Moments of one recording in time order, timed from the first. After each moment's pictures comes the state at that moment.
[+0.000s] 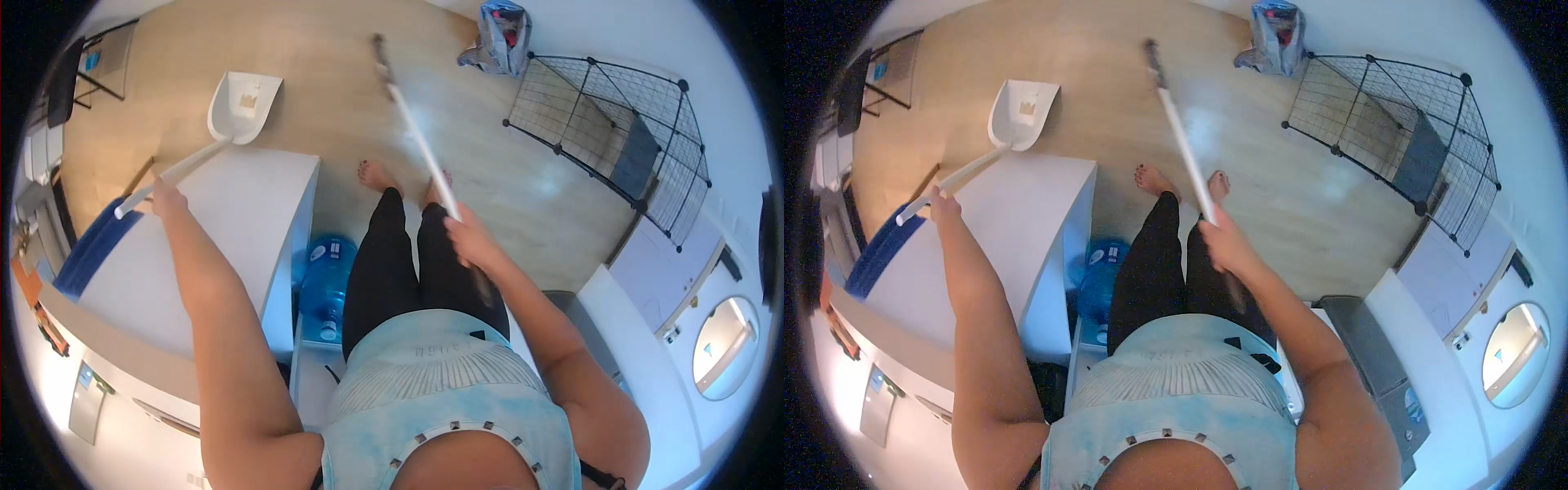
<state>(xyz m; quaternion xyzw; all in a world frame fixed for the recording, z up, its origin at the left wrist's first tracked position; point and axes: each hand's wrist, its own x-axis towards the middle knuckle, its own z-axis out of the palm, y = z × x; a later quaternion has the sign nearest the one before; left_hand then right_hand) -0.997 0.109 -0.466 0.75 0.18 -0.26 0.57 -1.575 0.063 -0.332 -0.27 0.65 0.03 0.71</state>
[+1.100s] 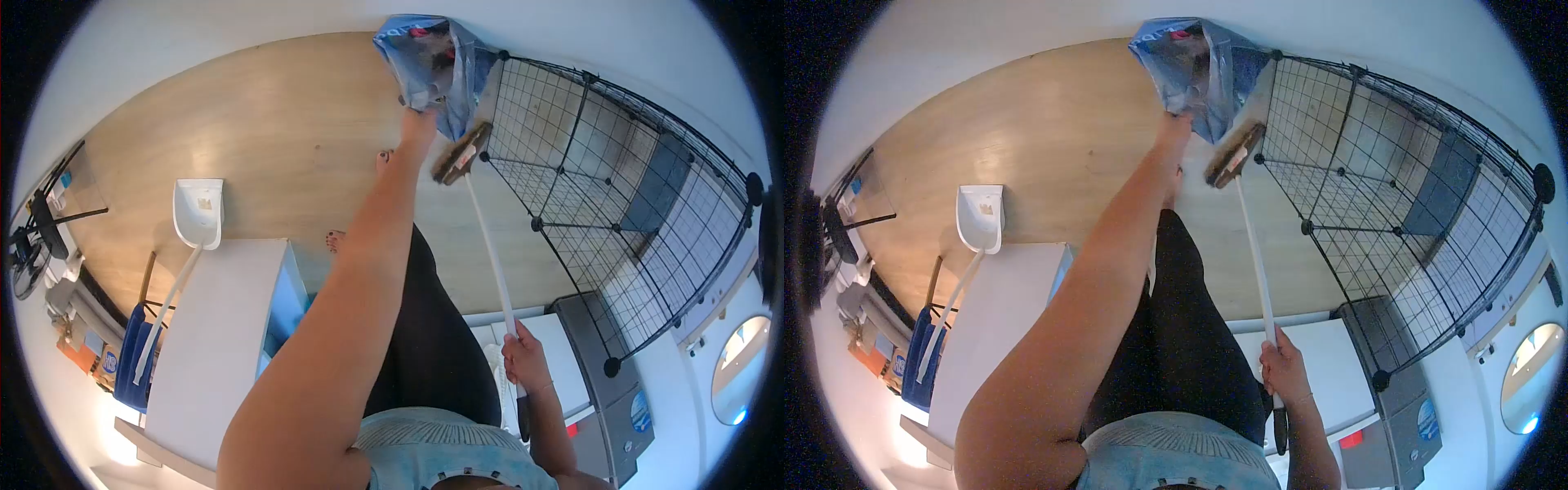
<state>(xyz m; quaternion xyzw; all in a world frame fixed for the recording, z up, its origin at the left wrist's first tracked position) -1.653 -0.242 -0.734 0.70 -0.20 -0.64 0.25 -1.812 -0.063 -0.359 0.04 0.76 0.06 0.64</state>
